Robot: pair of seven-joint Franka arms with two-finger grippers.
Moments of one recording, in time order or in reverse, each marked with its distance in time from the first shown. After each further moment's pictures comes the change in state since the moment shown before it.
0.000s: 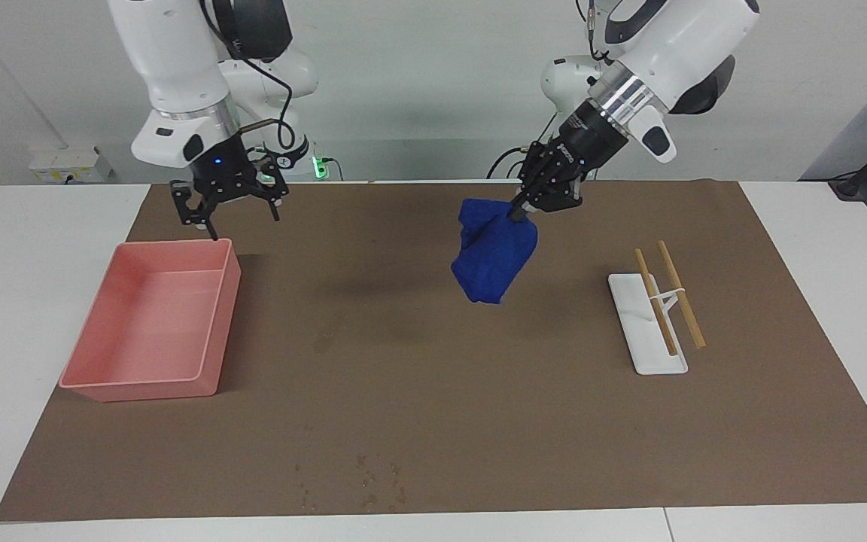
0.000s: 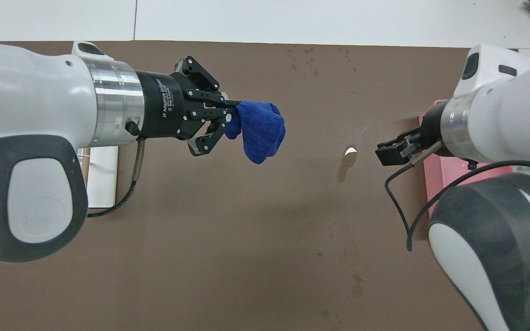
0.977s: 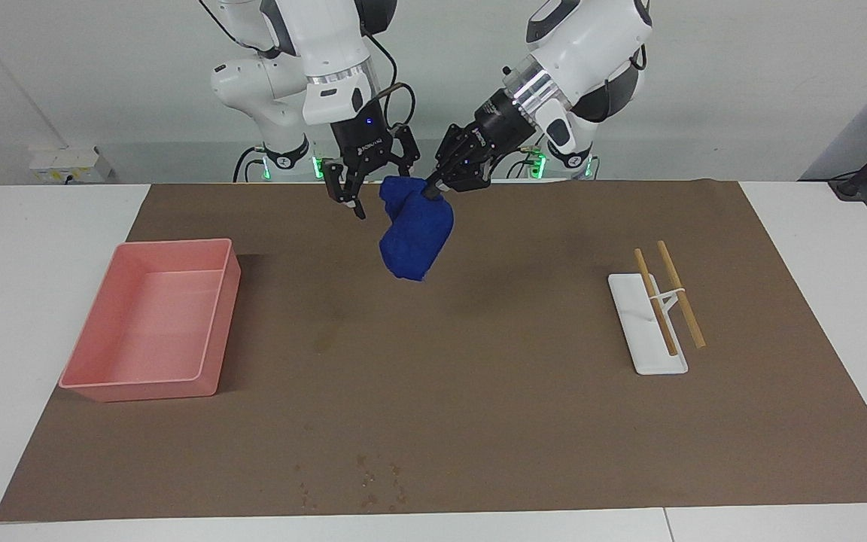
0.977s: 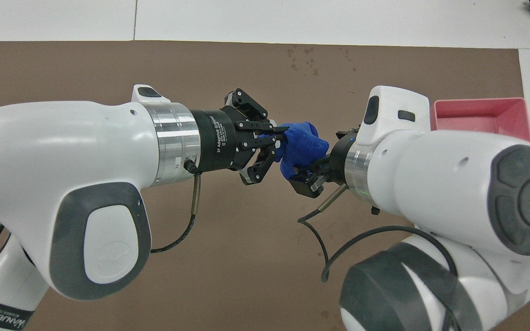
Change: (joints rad) left arm -0.101 -0.049 -0.010 -0.125 -0.155 0.141 -0.020; right arm 0.204 -0.043 0.003 -0.143 0.083 0.290 0.091
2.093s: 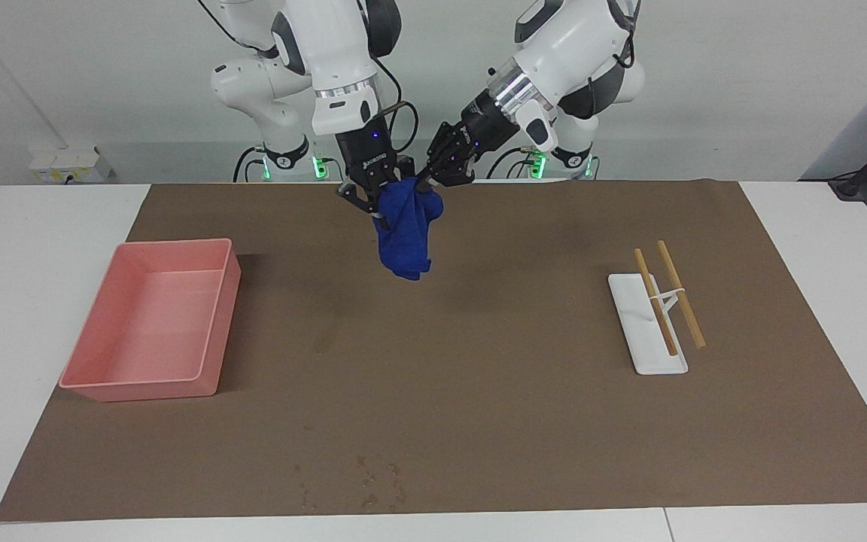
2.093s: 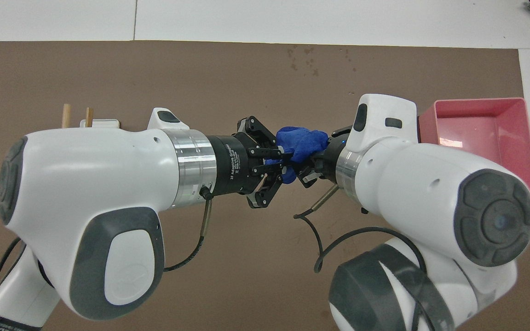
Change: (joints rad) left arm -0.025 -0.041 0.002 -0.072 0.000 -0.015 0.028; right arm 0.003 -0.005 -0.003 -0.052 -0.060 0.085 -0.001
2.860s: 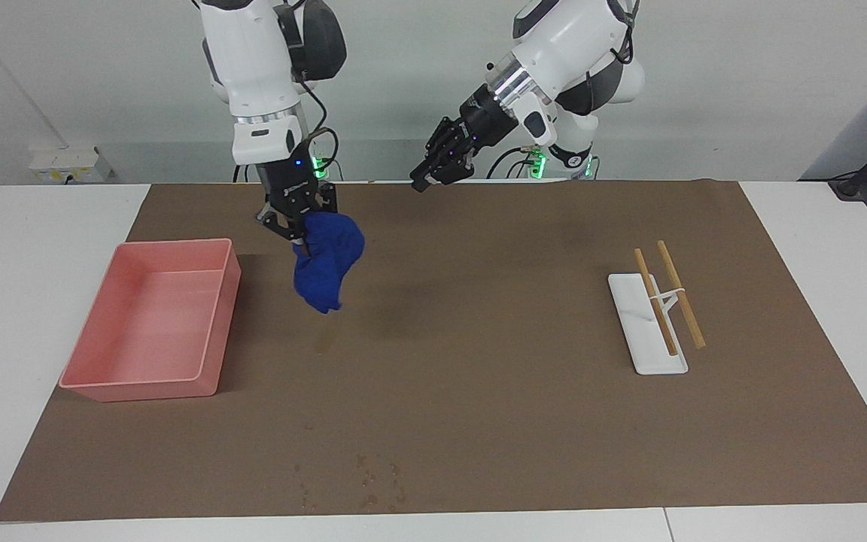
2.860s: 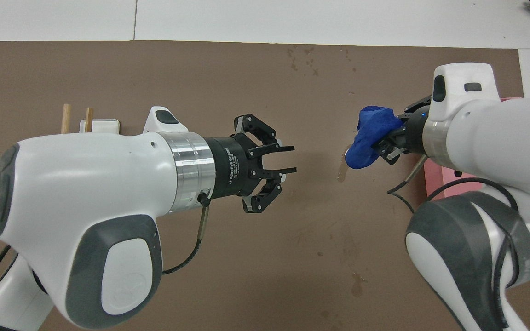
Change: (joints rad) left arm -0.003 -0.019 0.005 -0.004 0.041 0.011 0.047; right arm -0.214 0.004 -0.017 -0.007 -0.032 -0.066 -0.420
